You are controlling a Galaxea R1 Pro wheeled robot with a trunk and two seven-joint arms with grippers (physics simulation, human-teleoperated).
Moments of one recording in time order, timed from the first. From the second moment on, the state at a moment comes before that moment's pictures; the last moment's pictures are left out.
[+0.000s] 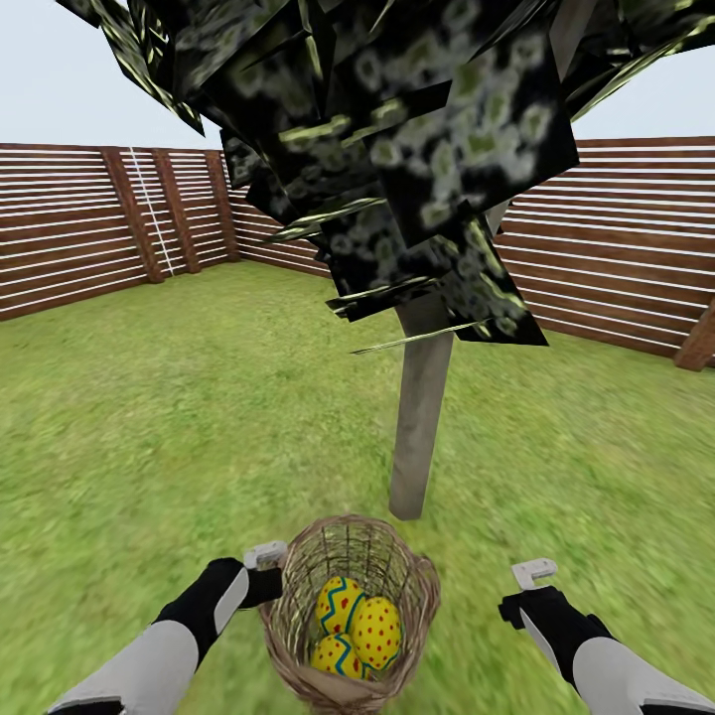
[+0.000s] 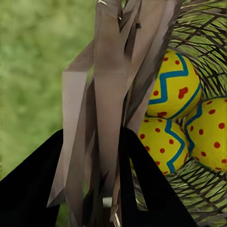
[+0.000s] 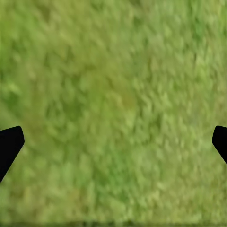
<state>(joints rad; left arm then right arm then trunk) -0.68 -0.06 0.10 -0.37 0.13 0.50 0.01 -0.67 -0.11 -0.07 -0.24 0.28 0.31 -0.10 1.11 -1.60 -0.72</state>
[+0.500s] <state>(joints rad) -0.72 -0.06 0.16 -0.37 0.11 0.50 0.07 -0.67 -0.11 -0.07 -0.24 0.28 0.31 -0.10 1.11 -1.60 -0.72</state>
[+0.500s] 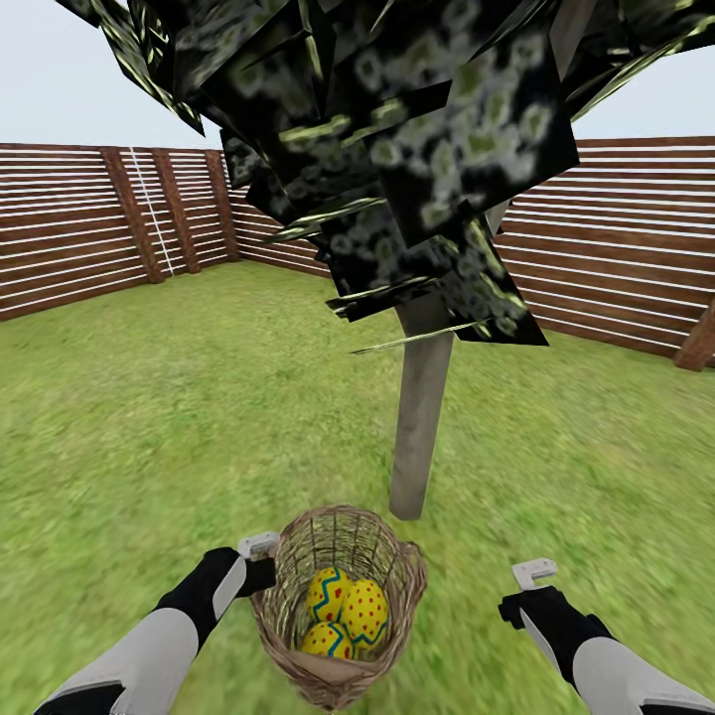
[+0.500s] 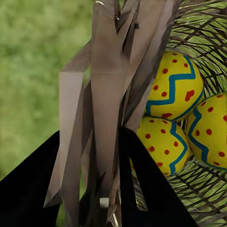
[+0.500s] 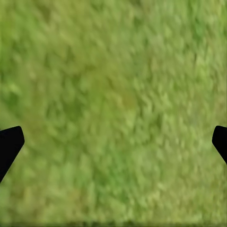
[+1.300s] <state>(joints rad) -0.72 -0.05 0.20 -0.37 0.11 0.49 0.07 -0.67 -0.11 -0.07 -0.22 0.28 0.25 -0.10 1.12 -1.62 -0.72</state>
